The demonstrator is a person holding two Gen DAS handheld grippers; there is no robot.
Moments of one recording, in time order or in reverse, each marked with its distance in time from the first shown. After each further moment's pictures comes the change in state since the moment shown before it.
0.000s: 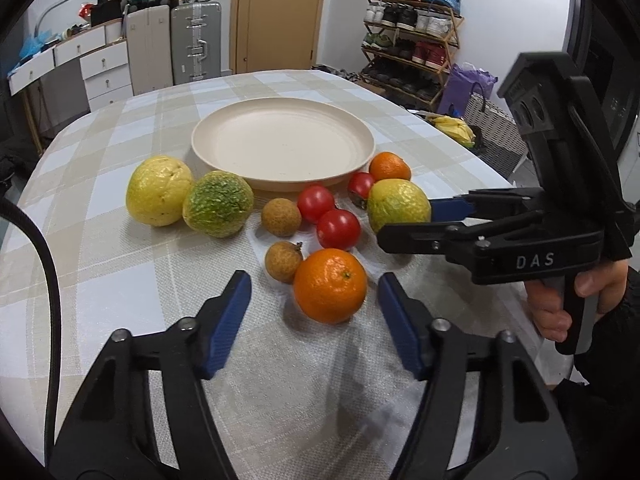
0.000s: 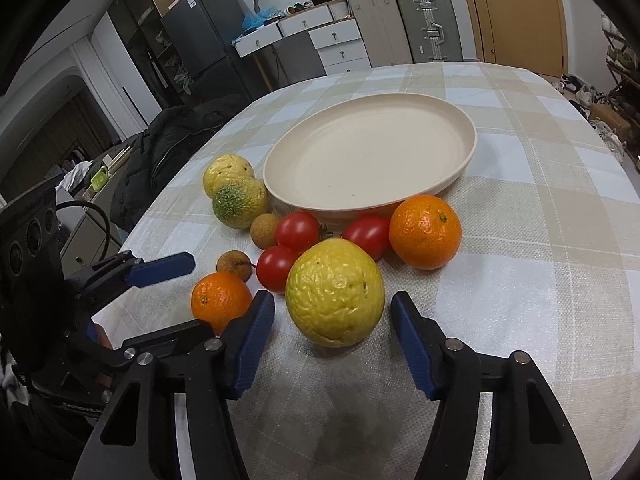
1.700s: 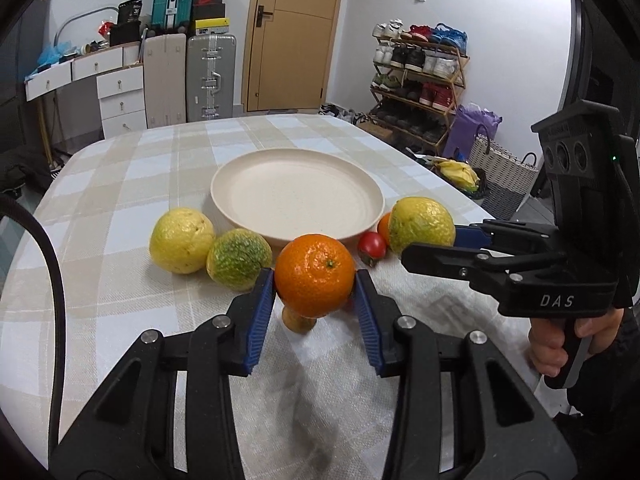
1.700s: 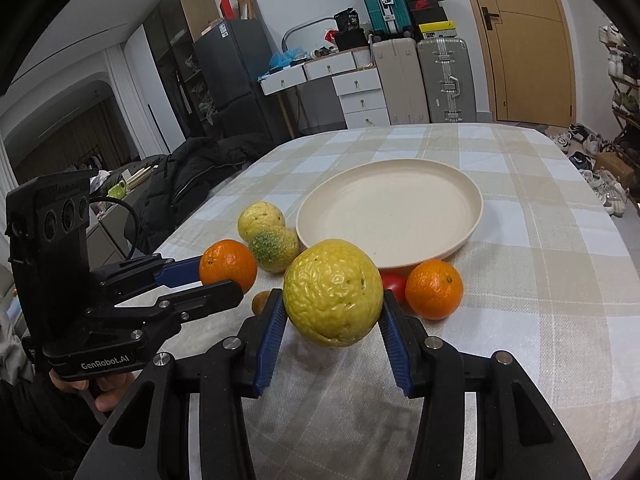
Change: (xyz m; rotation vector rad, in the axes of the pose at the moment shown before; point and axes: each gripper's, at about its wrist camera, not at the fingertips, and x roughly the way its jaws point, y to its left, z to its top) left arm -0.022 0.014 0.019 -0.053 -0.169 0.021; right arm -0.037 0.014 0.003 -0.088 -0.201 0.016
